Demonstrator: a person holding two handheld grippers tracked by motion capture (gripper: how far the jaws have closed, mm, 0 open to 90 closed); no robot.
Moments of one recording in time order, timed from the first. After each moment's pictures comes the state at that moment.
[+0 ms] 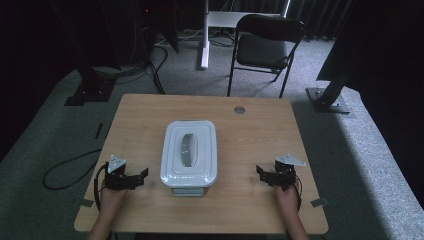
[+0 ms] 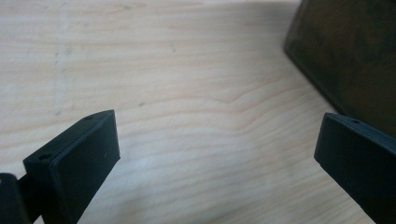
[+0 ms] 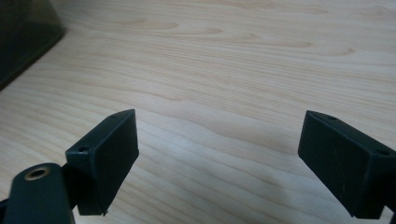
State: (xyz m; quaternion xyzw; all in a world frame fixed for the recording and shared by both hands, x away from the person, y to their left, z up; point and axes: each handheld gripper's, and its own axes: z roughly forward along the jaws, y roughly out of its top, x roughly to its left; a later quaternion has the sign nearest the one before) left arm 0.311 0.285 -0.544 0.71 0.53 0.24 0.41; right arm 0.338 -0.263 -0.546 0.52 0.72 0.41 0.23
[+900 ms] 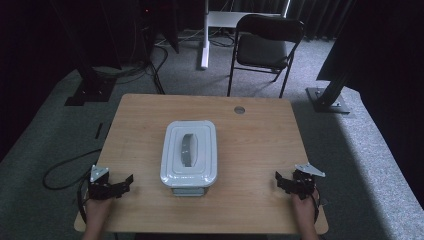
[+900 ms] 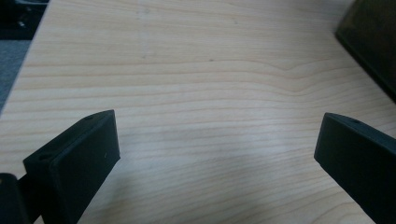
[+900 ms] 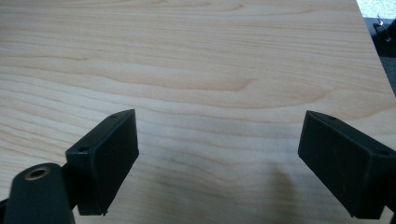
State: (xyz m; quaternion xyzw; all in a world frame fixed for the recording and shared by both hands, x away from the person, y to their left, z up) left arm 0.282 0.322 -0.551 0.67 0.59 0.25 0.39; right arm 0.310 -0.313 -0.553 0.58 0.68 0.35 0.27
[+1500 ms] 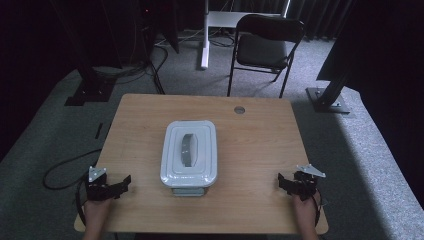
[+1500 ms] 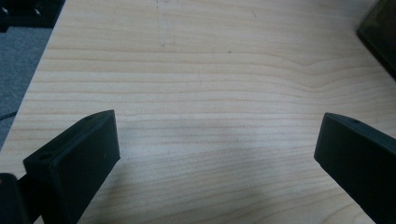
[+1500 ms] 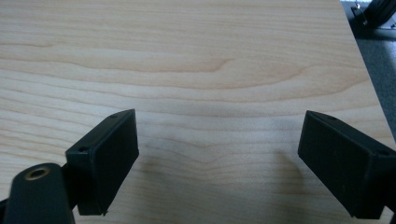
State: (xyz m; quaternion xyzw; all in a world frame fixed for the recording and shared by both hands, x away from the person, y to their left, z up) left arm 0.280 0.325 -0.552 0.66 0.61 0.25 0.38; right arm 0.310 -0.316 -0.558 0.61 0.67 0.32 0.27
